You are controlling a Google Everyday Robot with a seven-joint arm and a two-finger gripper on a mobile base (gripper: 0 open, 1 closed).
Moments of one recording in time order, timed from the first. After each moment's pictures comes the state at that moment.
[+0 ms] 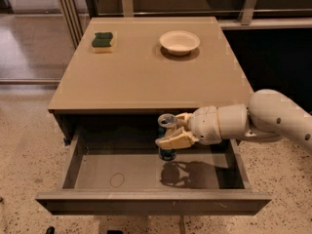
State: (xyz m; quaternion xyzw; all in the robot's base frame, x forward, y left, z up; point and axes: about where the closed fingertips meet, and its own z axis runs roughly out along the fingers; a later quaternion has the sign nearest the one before) arm 0.499 -0.033 0.768 -0.52 0.65 0.36 0.42
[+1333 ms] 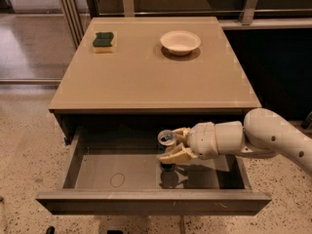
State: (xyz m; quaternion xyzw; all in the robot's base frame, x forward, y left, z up) arm 0.485 -0.032 0.722 -0.56 0.62 0.34 0.44
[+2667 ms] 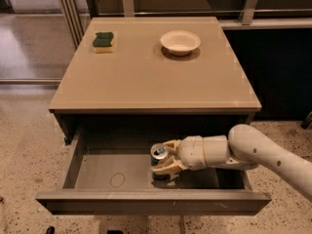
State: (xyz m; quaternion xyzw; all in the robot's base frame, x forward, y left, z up) arm 0.486 -0.010 0.661 -0.58 0.58 0.35 0.46
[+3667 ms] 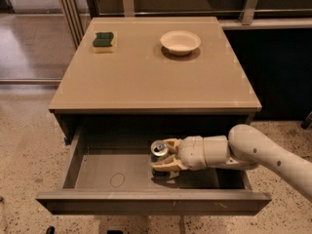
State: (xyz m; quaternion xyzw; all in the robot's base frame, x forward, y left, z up) arm 0.486 -0.010 0.661 -0.58 0.58 0.35 0.46
